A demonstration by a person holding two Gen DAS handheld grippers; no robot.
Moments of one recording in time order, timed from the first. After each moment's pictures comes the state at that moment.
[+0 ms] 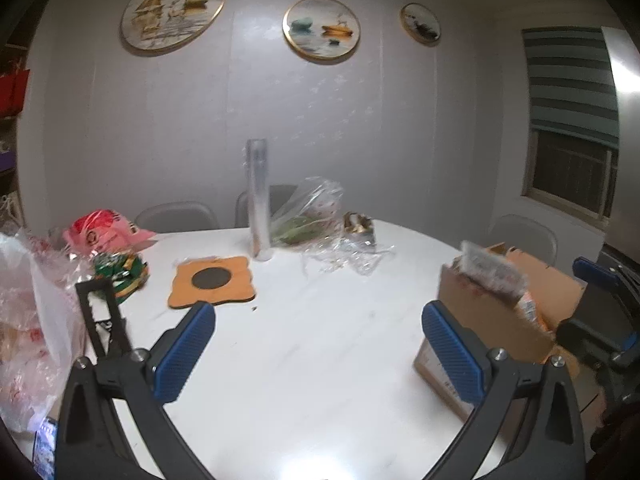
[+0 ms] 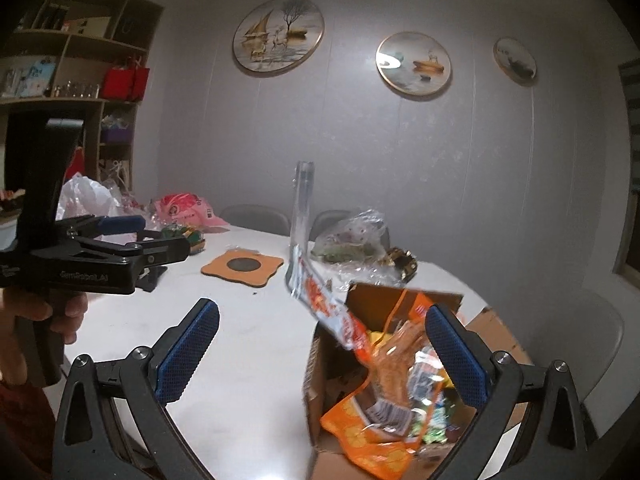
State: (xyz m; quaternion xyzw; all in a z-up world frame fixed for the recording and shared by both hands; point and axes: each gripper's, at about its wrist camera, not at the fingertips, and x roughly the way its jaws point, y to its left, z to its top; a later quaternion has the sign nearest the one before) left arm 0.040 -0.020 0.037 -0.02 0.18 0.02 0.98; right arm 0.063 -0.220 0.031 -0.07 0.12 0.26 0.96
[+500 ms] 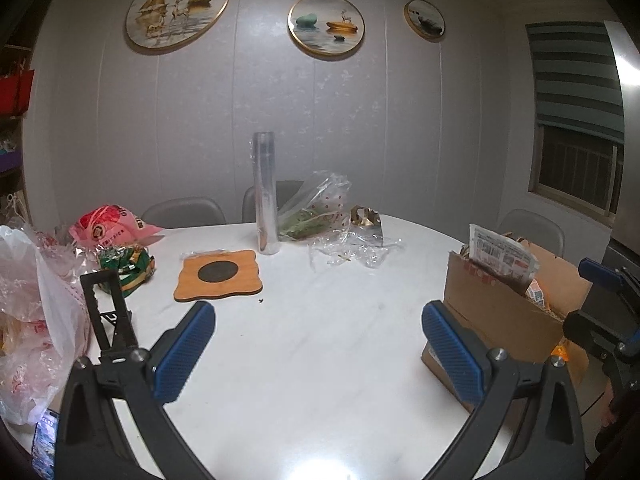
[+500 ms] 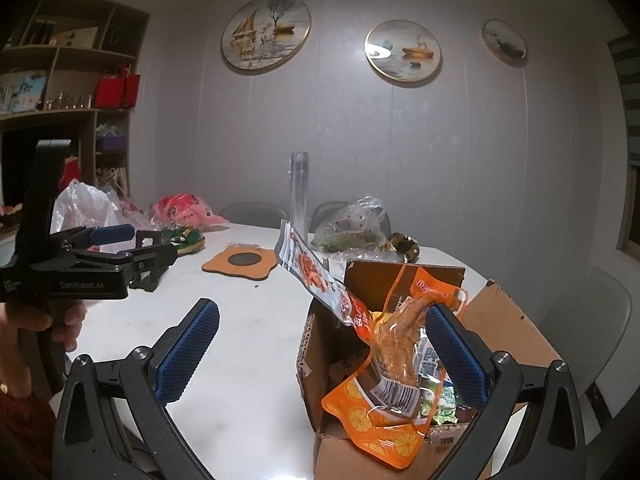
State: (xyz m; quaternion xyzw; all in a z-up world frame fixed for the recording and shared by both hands) left arm 0.036 -0.020 0.025 -0.01 0.19 0.03 0.98; right arm 0.063 -0.228 0.017 -0.05 0.14 0.25 0.96
